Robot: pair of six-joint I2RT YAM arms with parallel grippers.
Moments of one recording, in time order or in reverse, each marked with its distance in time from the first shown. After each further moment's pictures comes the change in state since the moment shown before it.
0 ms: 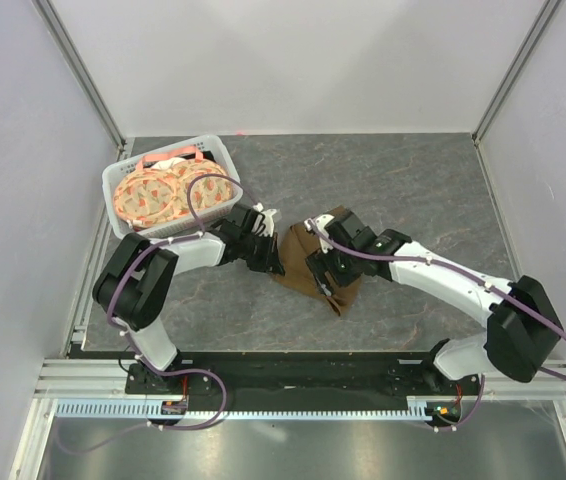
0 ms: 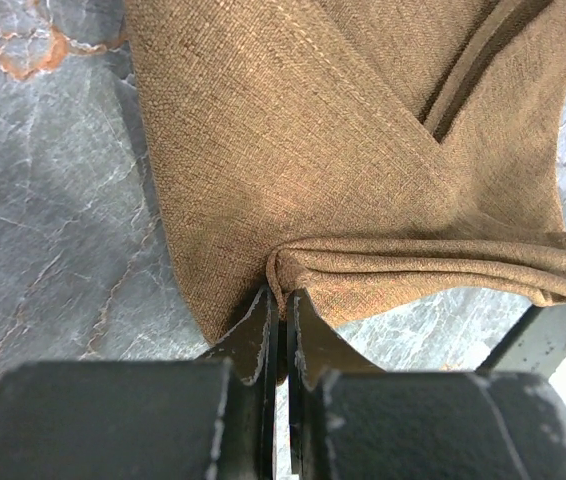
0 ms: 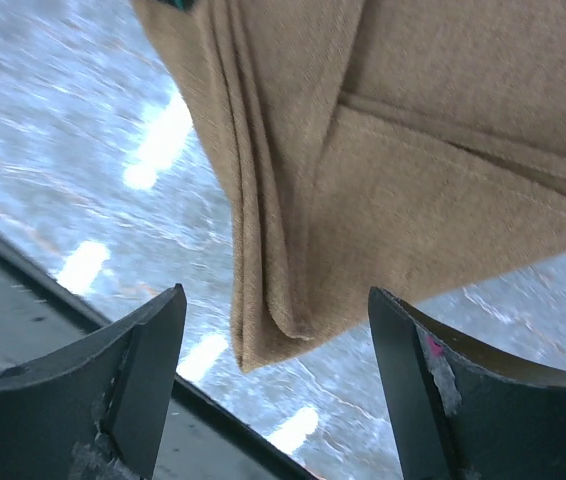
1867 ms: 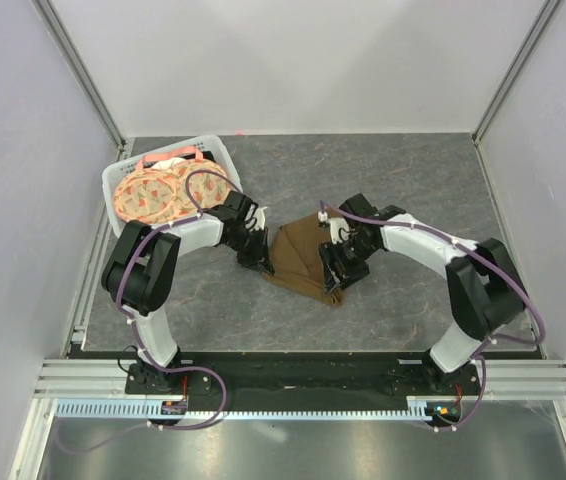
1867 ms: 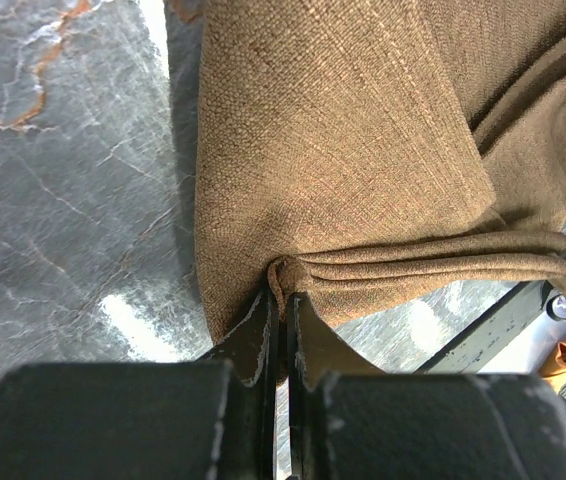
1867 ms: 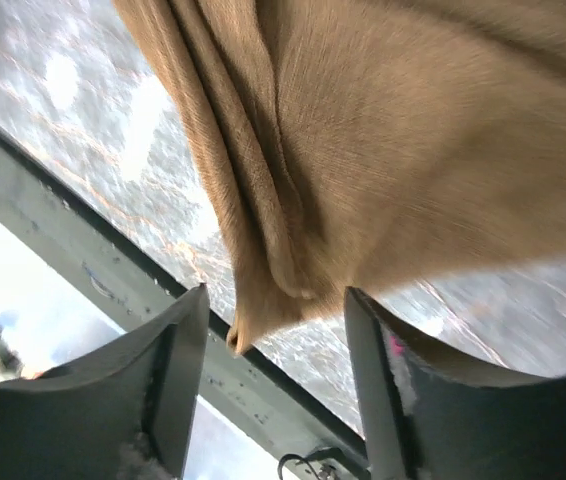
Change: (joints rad) left arm 0.095 0.109 0.185 -0.334 0.039 0.008; right arm -0.222 0.279 0.080 -0.138 -0.394 -0.022
